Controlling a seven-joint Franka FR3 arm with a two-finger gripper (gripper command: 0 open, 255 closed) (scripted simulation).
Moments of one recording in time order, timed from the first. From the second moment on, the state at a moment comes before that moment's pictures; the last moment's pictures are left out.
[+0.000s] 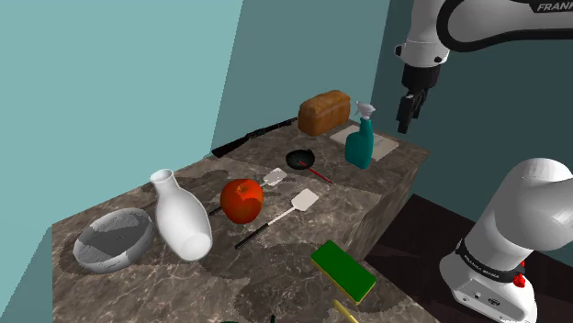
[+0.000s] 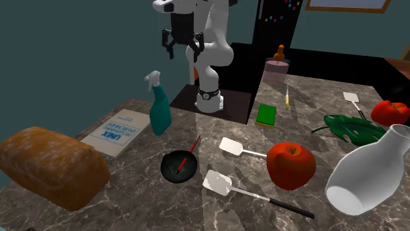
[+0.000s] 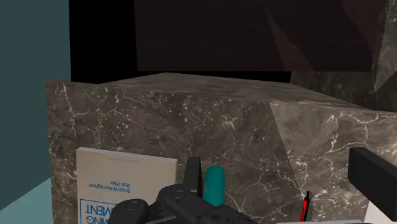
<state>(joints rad) -0.01 -0.82 0.00 -2.44 -0.07 1.59 -0.09</state>
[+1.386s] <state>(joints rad) 0.18 -0.15 -0.03 -2.15 -0.02 2.01 -0.57</state>
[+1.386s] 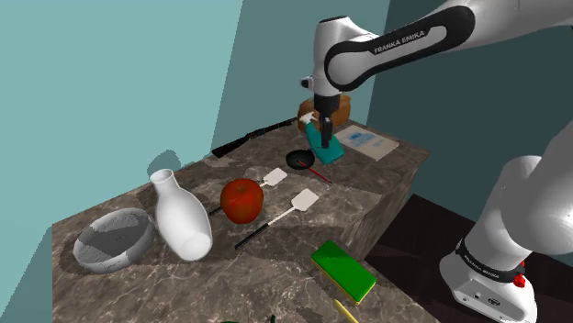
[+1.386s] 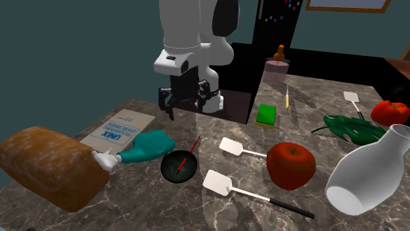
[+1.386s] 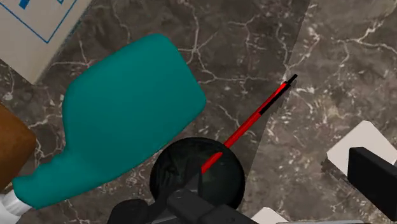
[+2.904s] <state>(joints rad) 0.33 0.48 0.13 -1.56 -0.01 2.07 -1.02</state>
